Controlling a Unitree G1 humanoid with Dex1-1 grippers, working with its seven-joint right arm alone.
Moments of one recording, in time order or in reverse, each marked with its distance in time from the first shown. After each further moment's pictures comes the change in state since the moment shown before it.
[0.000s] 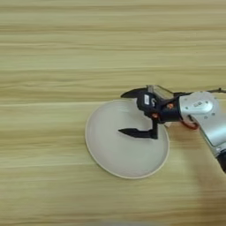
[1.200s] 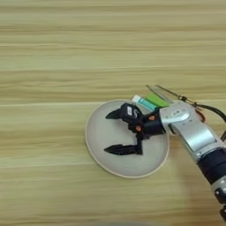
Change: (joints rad) arm -0.015 0.111 0.091 0.105 0.035 0.150 0.049
